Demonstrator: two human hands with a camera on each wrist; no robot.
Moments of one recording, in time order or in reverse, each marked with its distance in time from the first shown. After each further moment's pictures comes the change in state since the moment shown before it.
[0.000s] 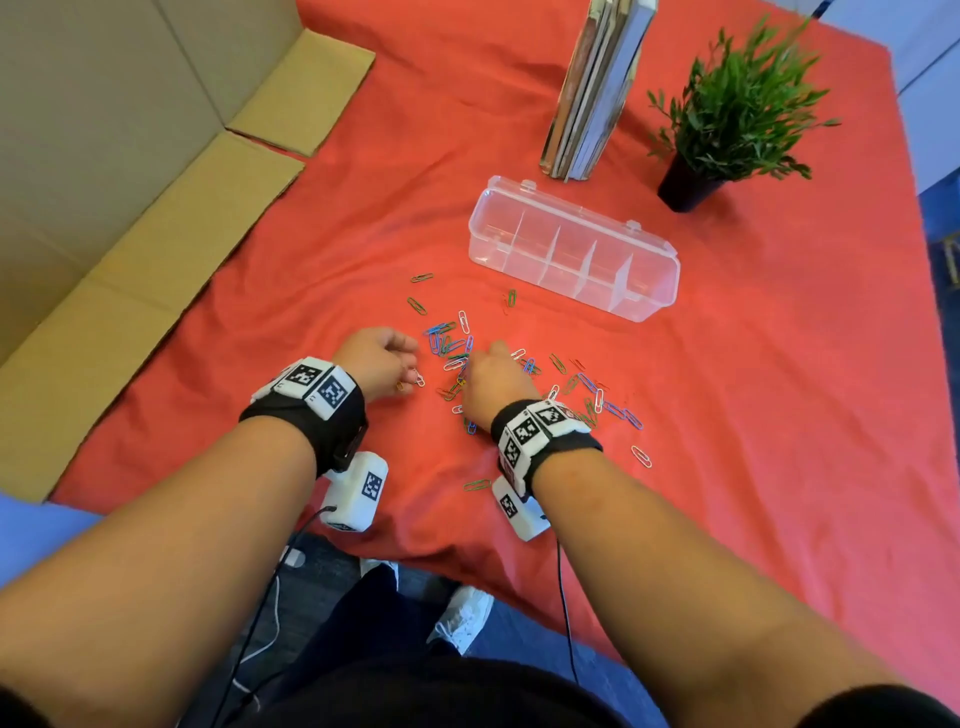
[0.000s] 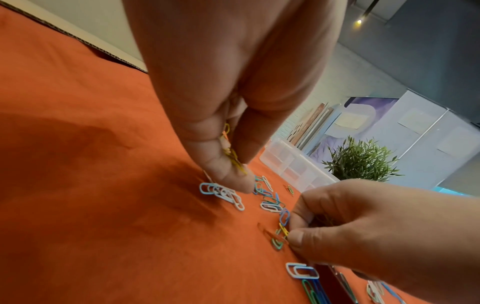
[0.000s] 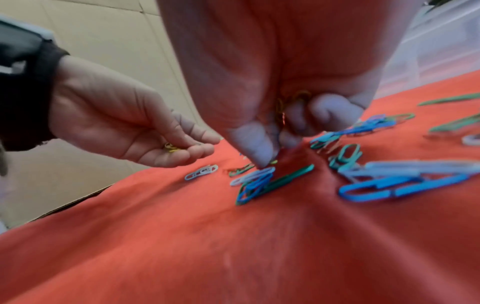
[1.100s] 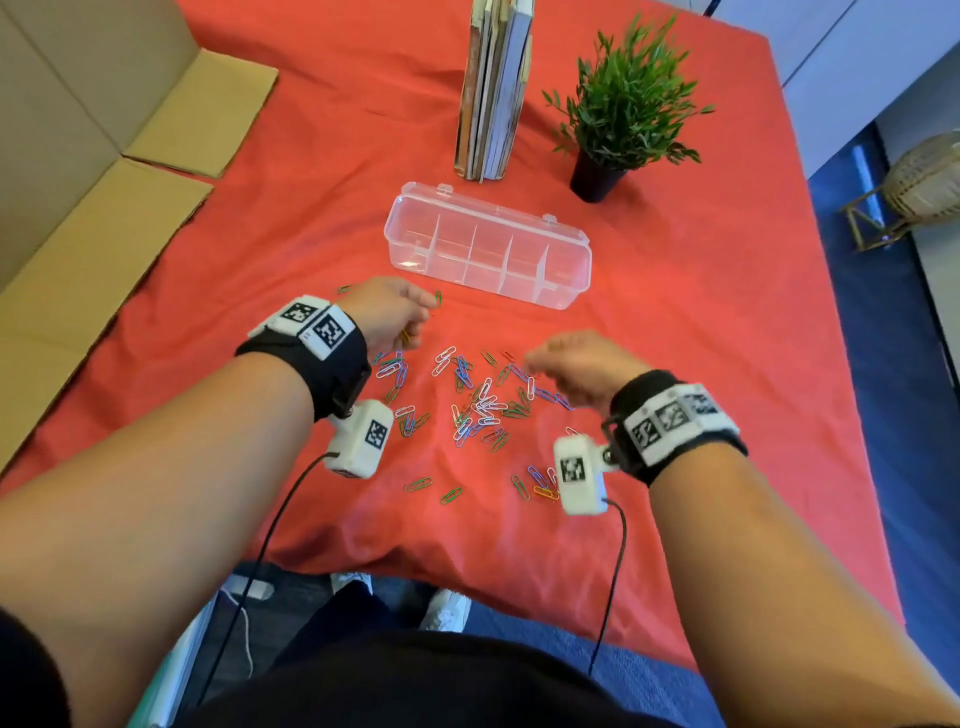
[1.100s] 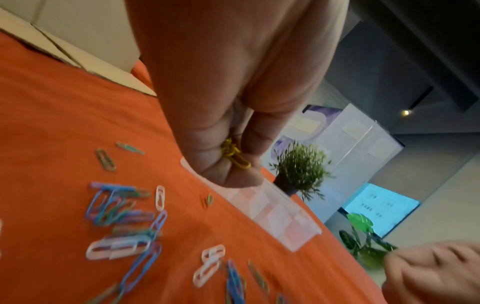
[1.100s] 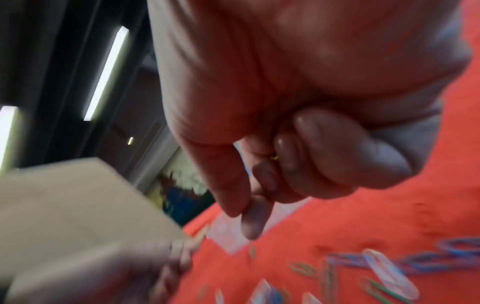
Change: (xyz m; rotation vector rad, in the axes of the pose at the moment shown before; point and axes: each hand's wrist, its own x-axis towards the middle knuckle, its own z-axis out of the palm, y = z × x) left_hand -0.005 0.083 0.065 0.057 -0.205 0.112; right_hand -0.068 0.118 -0.107 0.804 -0.109 0.335
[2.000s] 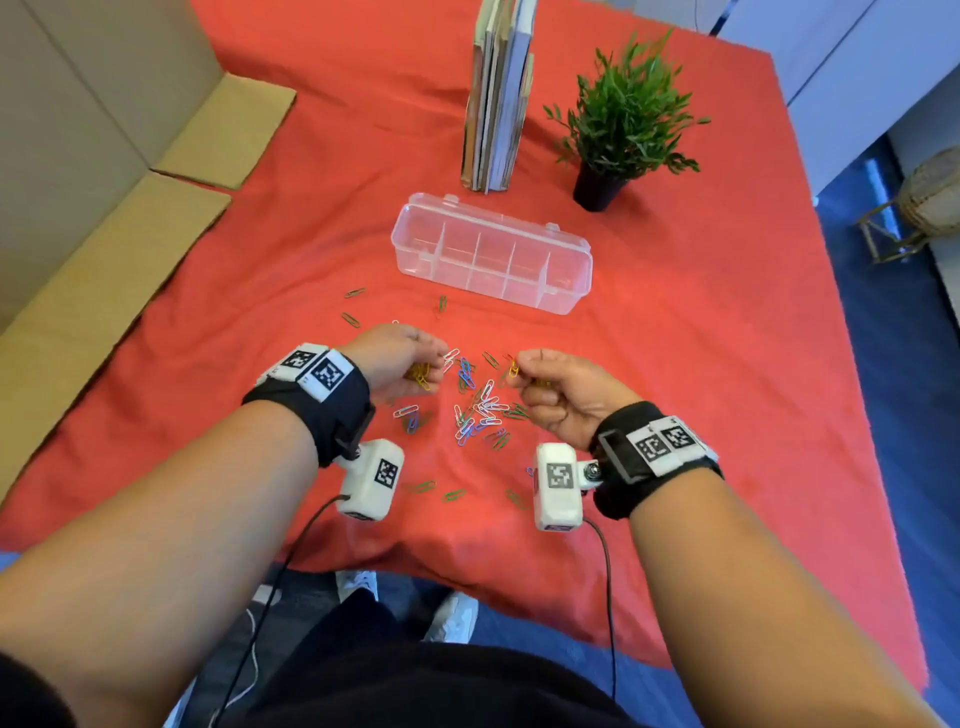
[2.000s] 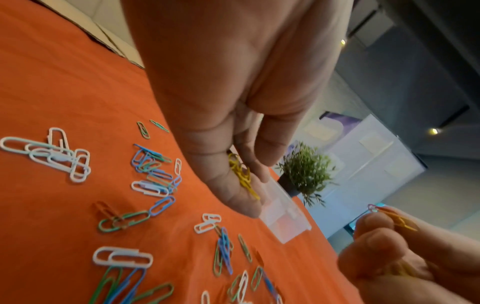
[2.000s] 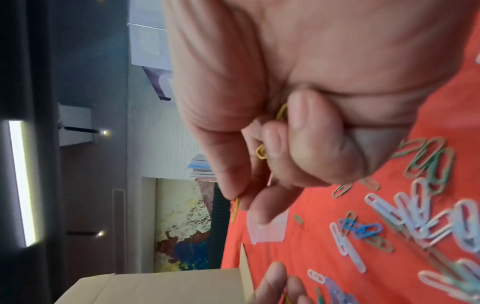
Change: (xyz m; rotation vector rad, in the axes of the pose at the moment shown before) left_hand -0.037 -0.026 0.013 -0.103 -0.132 -0.077; right_hand -0.016 0.015 0.026 0.869 -0.236 0.031
